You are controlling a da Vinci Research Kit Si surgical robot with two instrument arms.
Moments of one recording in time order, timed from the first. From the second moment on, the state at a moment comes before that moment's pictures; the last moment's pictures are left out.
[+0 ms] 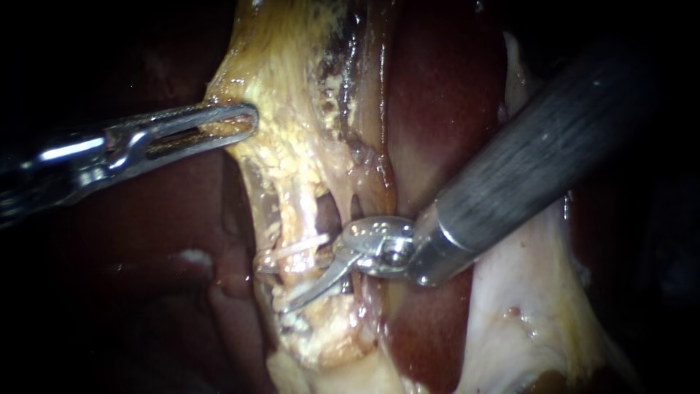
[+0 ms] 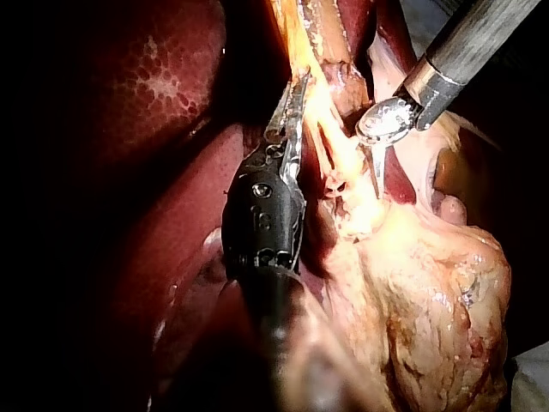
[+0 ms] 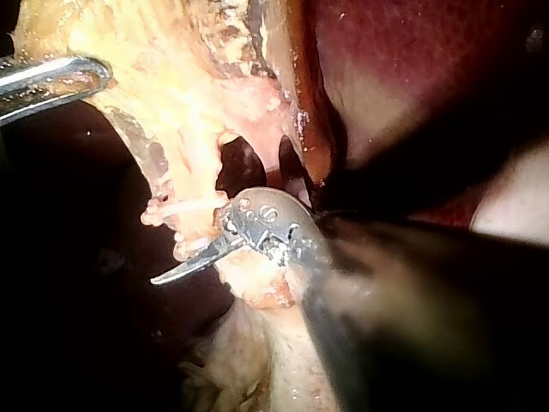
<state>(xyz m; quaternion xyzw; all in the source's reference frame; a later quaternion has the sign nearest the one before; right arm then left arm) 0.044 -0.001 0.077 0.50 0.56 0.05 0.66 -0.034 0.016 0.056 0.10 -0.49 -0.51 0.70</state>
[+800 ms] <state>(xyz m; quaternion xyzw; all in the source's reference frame) 0.044 0.000 0.078 0.52 0.55 0.08 0.65 -0.034 0.016 0.056 0.10 -0.49 -0.51 0.70</state>
